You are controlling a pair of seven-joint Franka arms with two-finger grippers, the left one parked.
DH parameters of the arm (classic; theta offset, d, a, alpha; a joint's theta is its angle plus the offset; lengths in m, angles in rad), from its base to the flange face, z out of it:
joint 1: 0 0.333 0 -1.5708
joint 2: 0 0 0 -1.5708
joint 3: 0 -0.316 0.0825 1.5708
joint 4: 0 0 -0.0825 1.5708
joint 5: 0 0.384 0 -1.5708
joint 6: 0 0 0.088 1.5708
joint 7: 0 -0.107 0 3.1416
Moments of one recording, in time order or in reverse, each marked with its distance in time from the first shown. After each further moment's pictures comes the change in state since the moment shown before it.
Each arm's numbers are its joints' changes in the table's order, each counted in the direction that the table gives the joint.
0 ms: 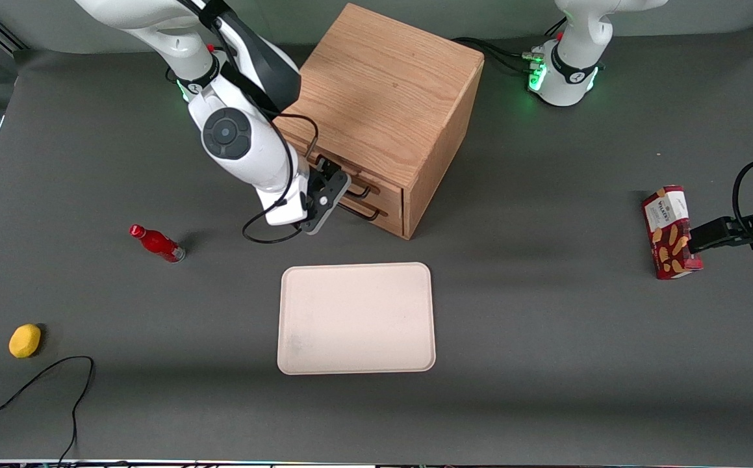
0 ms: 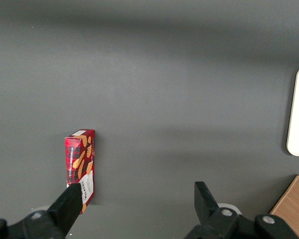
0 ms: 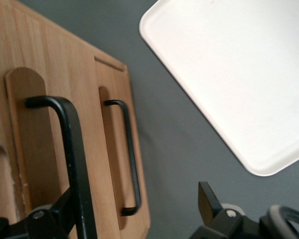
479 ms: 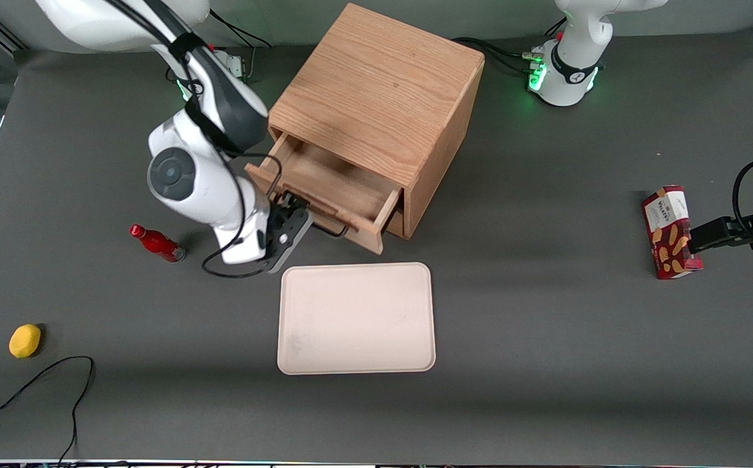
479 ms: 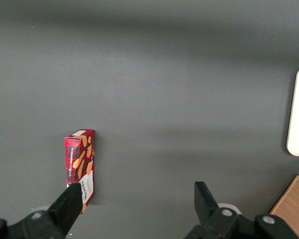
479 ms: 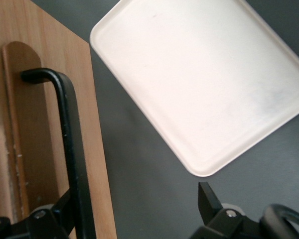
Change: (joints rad) arm -0.012 0.054 0.128 -0.092 0.000 -0.006 0.132
